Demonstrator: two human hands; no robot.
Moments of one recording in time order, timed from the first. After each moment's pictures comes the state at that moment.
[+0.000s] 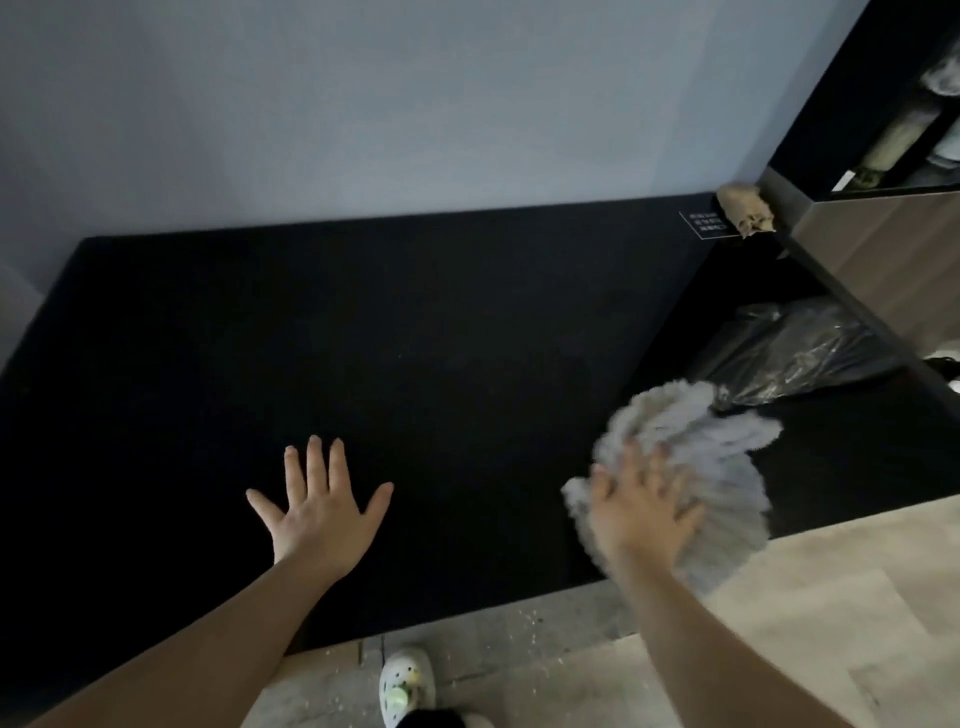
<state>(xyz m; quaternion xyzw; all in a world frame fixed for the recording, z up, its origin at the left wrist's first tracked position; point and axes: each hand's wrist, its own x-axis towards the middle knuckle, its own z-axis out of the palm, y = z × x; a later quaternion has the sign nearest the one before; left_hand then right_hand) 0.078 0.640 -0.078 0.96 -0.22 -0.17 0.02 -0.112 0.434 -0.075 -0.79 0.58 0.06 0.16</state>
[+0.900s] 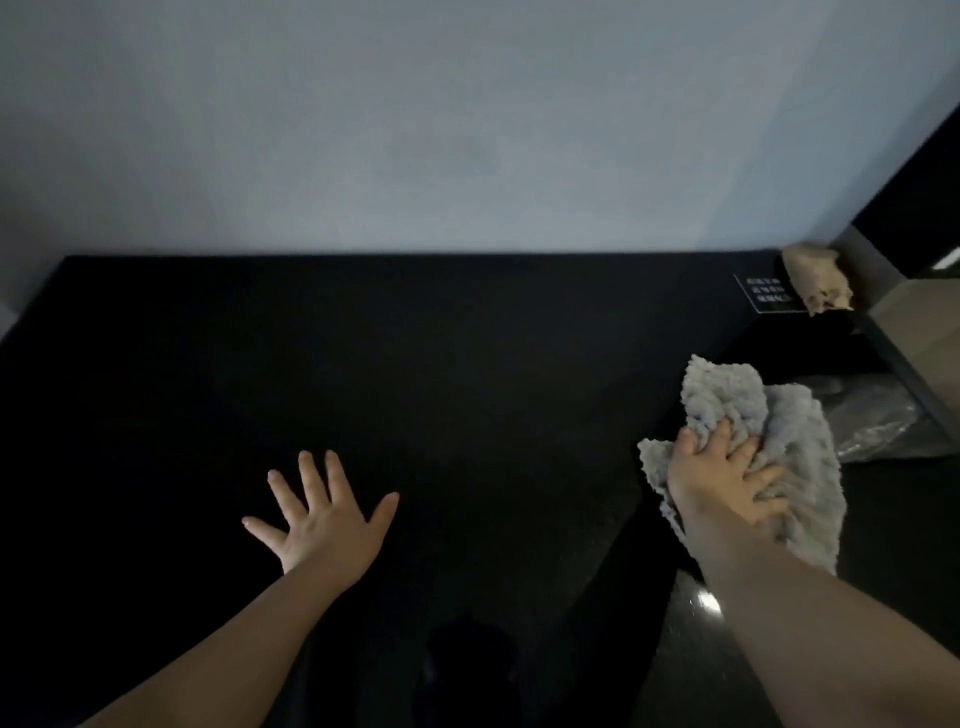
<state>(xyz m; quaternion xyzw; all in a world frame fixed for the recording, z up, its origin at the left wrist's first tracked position) 0.130 0.531 -0.074 0.97 -0.09 -0.23 0.04 -0.029 0.225 -0.066 -0.73 0.65 0.07 0.18</state>
